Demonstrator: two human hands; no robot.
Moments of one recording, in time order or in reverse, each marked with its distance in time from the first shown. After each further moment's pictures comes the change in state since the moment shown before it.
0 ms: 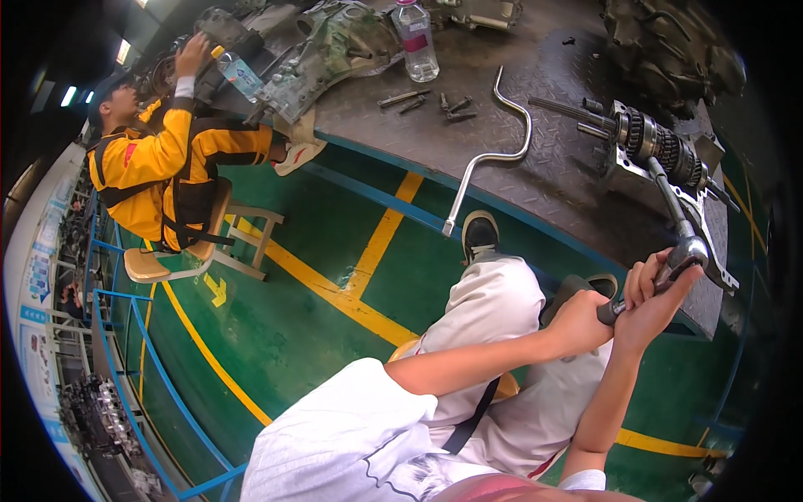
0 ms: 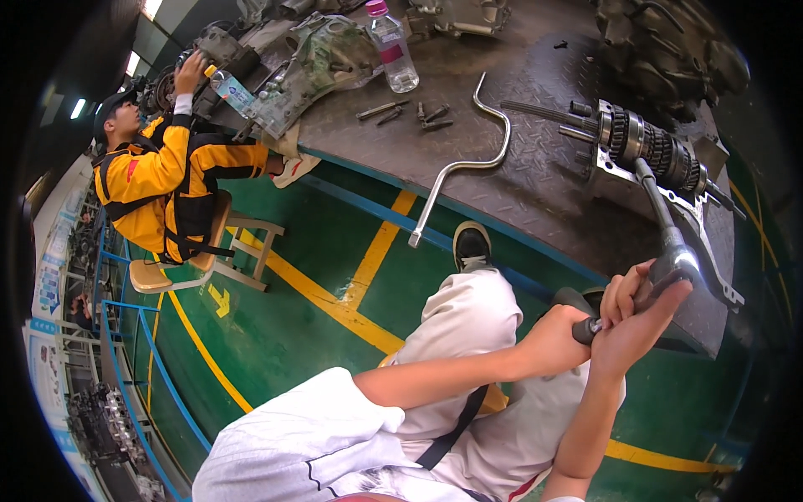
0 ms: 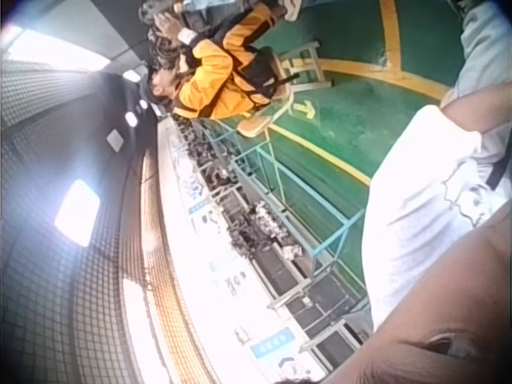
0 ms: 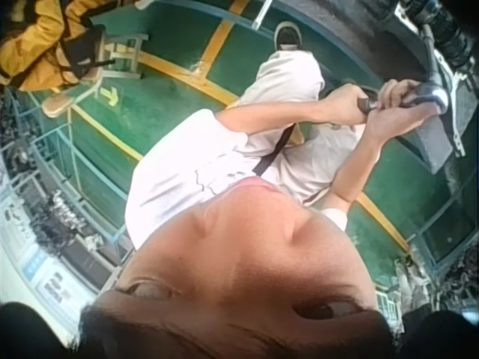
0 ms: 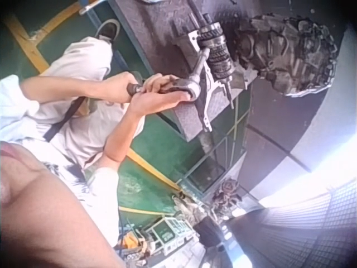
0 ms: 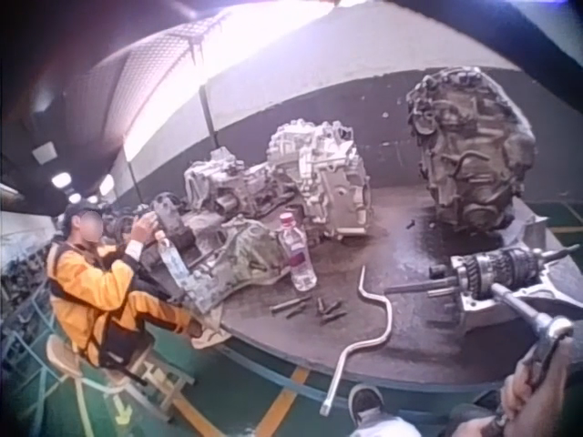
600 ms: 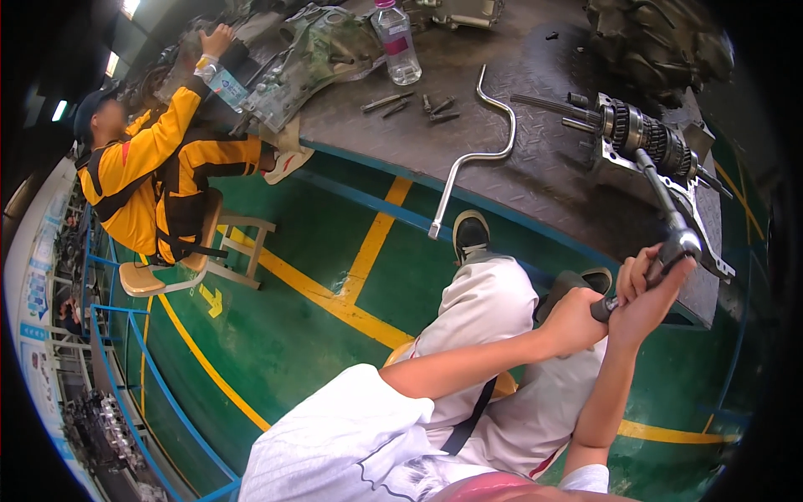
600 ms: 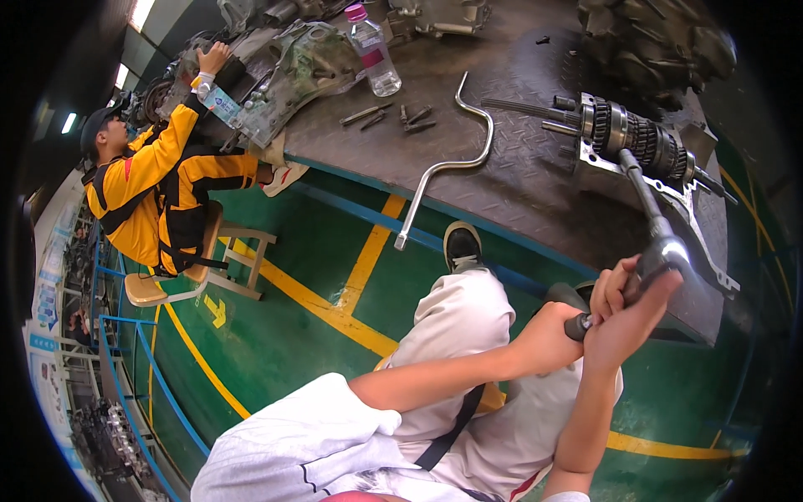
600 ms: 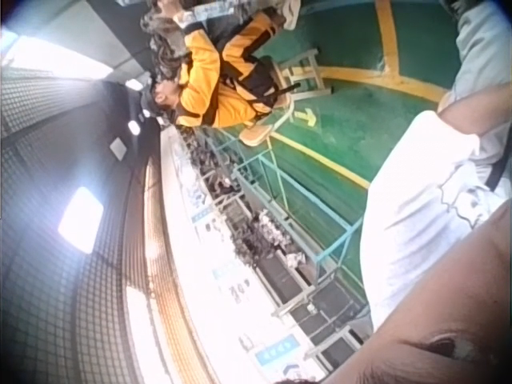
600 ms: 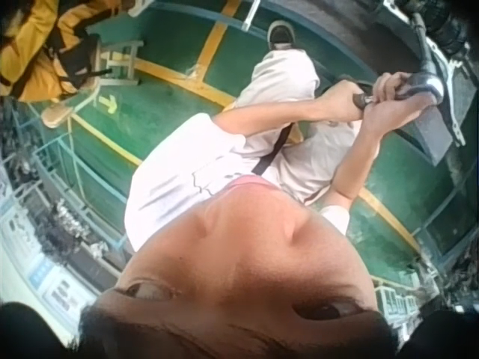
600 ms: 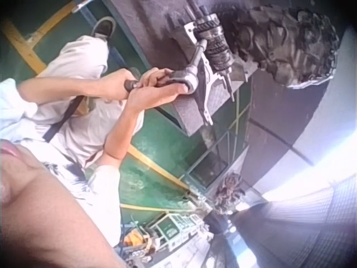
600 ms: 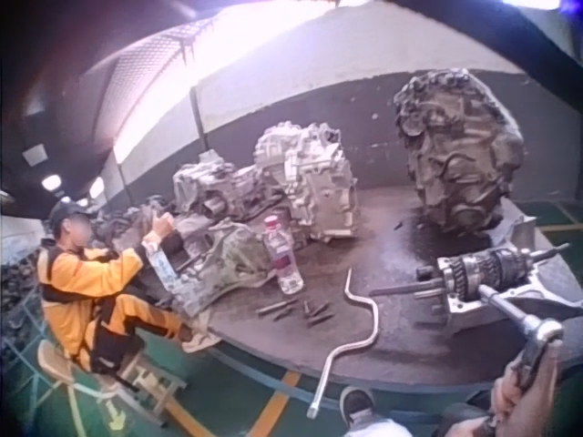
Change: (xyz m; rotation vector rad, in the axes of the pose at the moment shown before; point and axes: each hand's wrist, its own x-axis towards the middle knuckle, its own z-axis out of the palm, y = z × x) left_hand -0.004 0.013 -0.002 -0.099 -0.069 -0.200; right_hand -0.003 -0.002 0.000 -0.018 0.044 0.033
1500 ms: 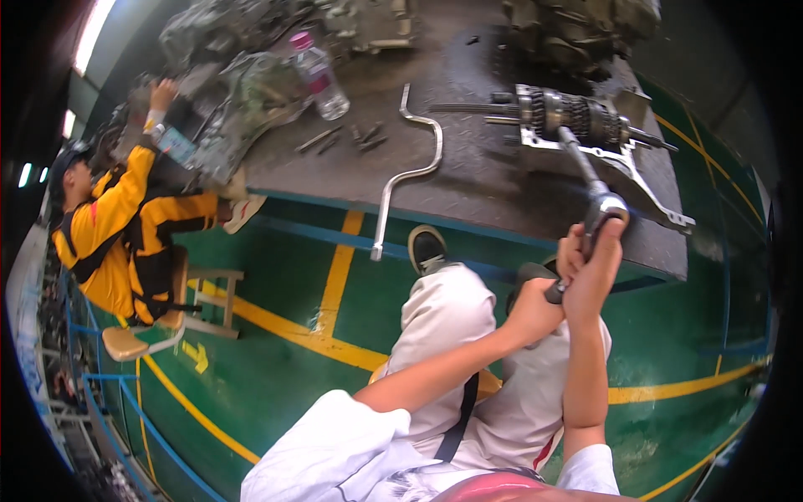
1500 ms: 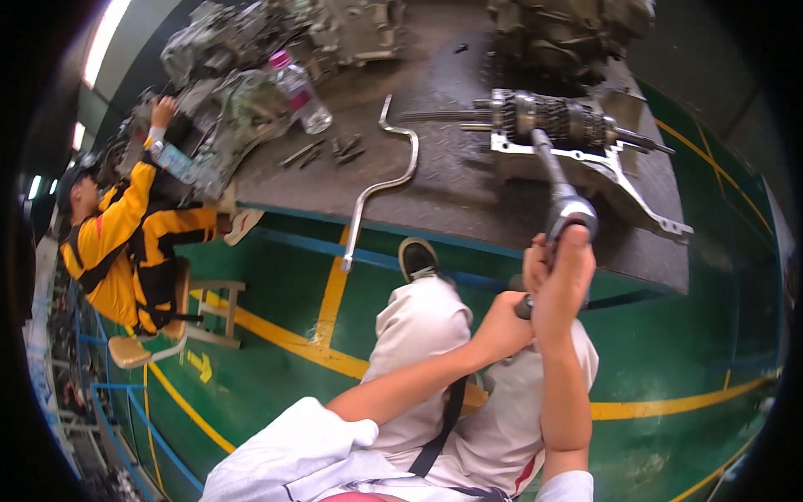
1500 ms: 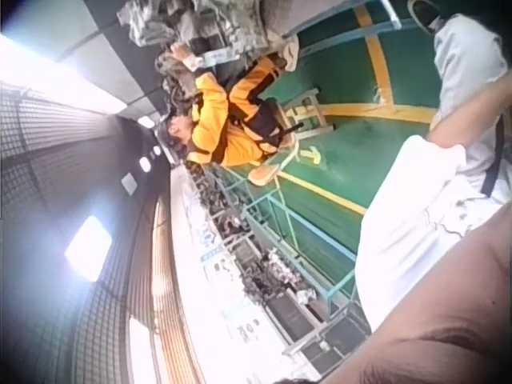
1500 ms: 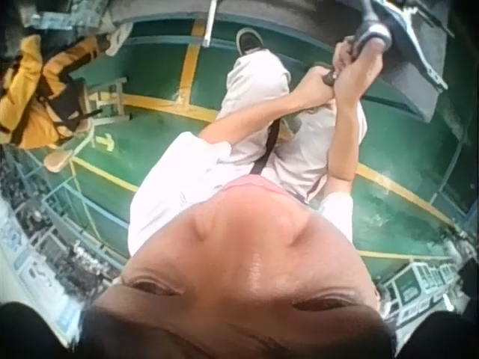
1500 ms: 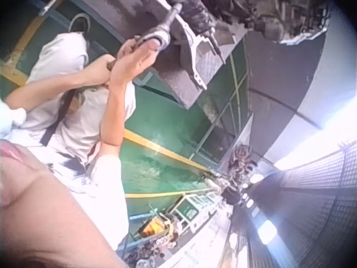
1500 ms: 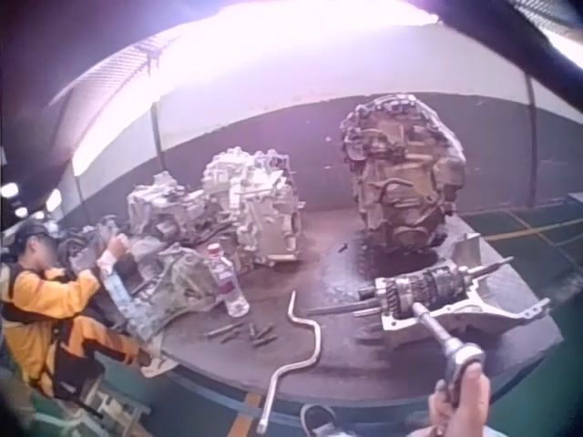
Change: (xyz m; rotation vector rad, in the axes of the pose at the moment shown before) left_hand 0.018 -0.040 0.018 -0.043 -0.007 0.240; right_hand 0.000 -0.005 -0.004 -0.132 0.002 0.047
